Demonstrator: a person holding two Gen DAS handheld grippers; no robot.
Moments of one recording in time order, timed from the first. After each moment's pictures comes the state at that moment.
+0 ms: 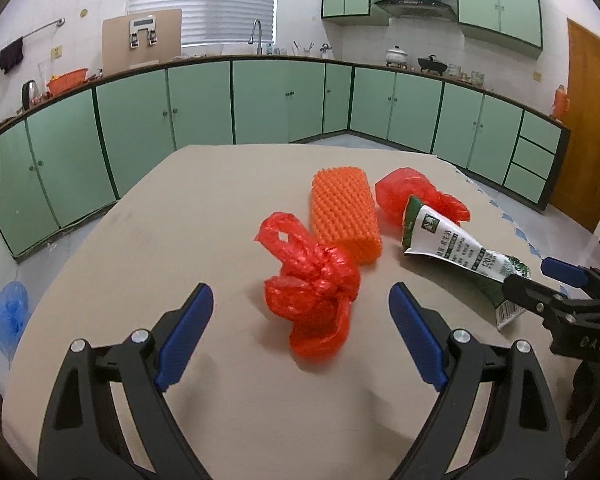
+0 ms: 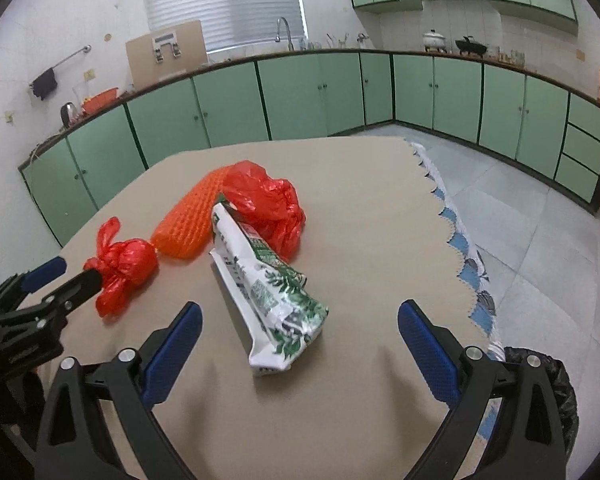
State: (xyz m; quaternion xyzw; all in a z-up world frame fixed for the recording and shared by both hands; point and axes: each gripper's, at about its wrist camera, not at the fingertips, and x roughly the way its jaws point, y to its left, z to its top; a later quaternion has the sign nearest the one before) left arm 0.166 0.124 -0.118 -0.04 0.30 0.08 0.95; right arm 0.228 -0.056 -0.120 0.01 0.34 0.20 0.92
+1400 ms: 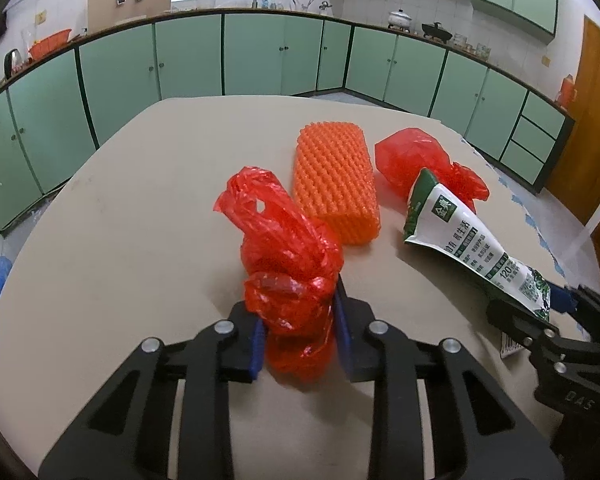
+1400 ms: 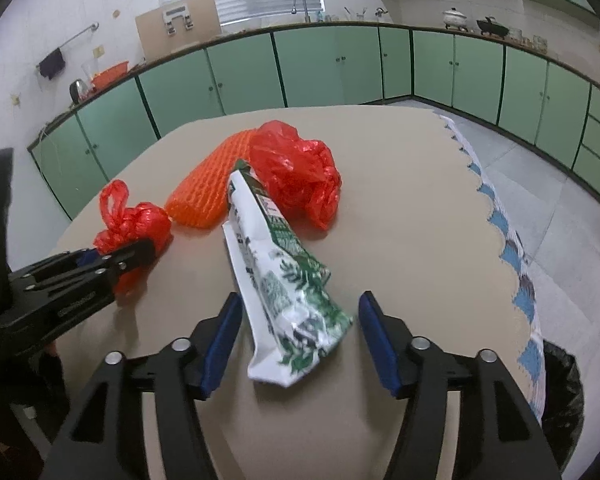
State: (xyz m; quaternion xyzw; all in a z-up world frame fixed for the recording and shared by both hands) left arm 0.205 0.119 -0.137 -0.07 0.38 0.06 0.92; right arm 0.235 -0.037 -0.131 -0.02 0.38 0.23 0.89
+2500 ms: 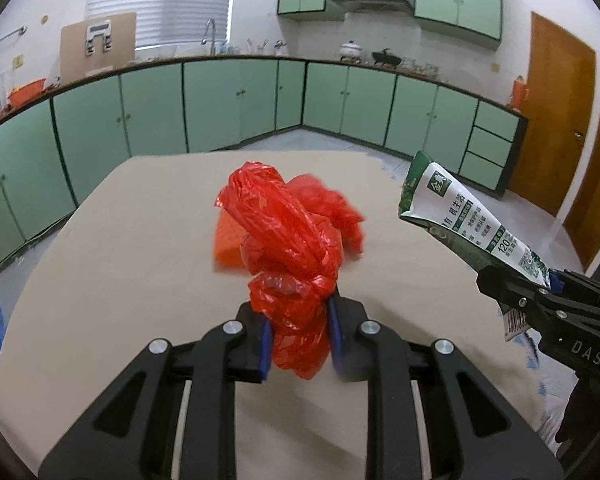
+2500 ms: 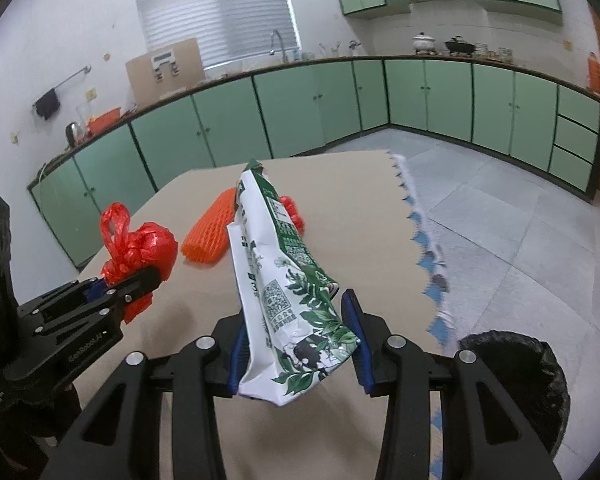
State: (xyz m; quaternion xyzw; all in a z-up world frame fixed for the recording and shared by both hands) left arm 0.158 0.052 -0.084 -0.04 0.31 -0.01 0.95; right arm 0.173 -0.110 -0.080 0.05 0.32 0.20 0.92
